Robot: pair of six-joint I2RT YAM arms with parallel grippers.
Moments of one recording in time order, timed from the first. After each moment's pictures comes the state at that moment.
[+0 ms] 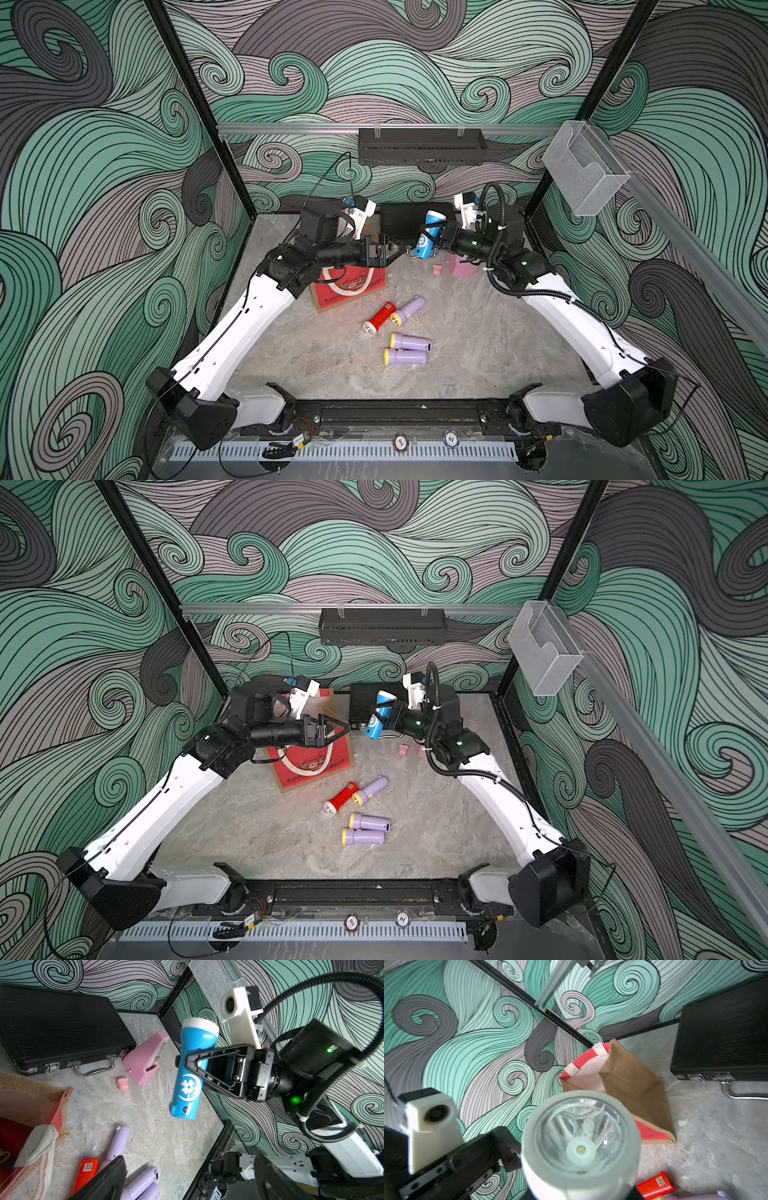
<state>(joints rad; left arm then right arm) -0.55 1.29 1.46 -0.59 0.54 -0.51 0.41 1.33 1.27 -0.21 -0.52 0.75</state>
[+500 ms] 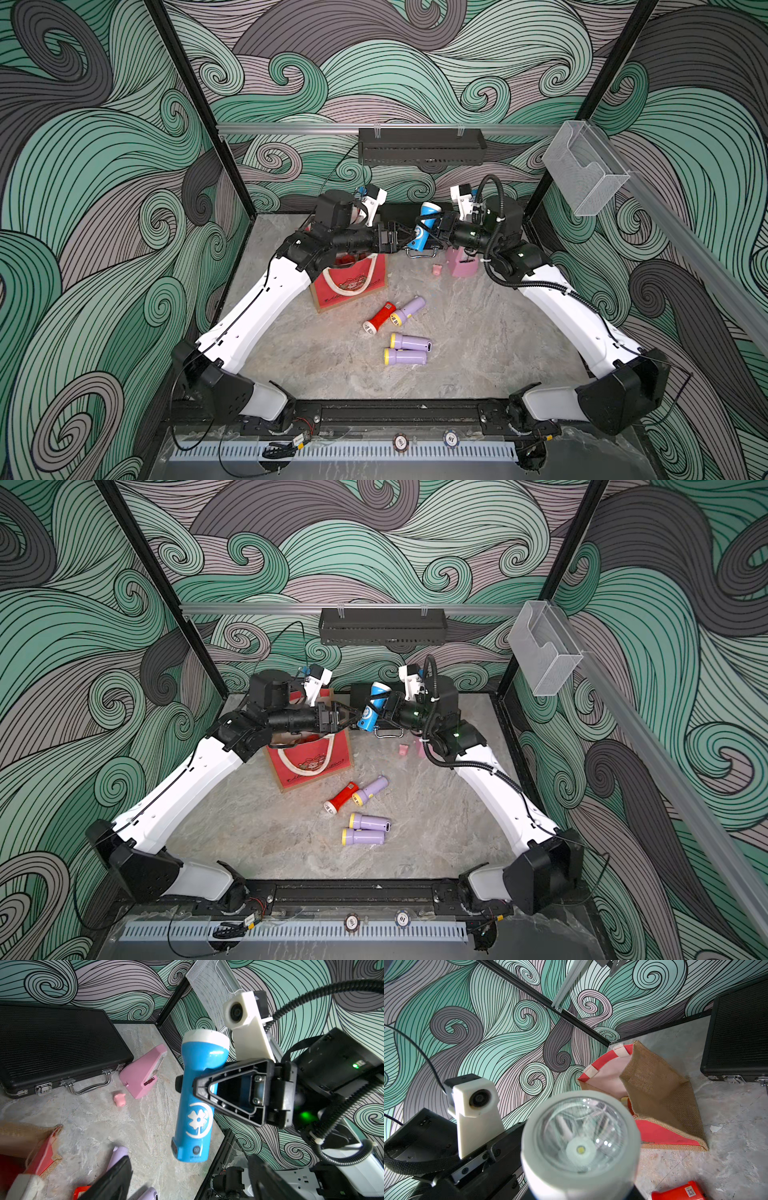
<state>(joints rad) -0.56 1.45 1.56 -0.52 0.54 -0.51 0.42 1.38 1.34 -0.18 -0.59 0.85</state>
